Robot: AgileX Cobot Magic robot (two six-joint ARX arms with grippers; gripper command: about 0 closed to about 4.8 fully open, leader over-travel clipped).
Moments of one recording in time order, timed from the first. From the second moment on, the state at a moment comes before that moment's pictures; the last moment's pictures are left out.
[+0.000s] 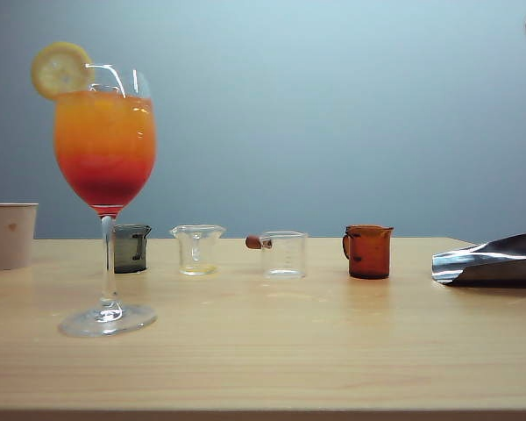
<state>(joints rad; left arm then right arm) -0.13 0.15 0.53 -0.33 0.14 -0.11 0.34 0.46 0.44 -0.12 -0.04 0.06</state>
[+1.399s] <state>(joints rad) -0.02 0.04 0.01 -0.11 0.03 -0.20 0.11 0.15 0.03 -0.11 0.03 0.18</state>
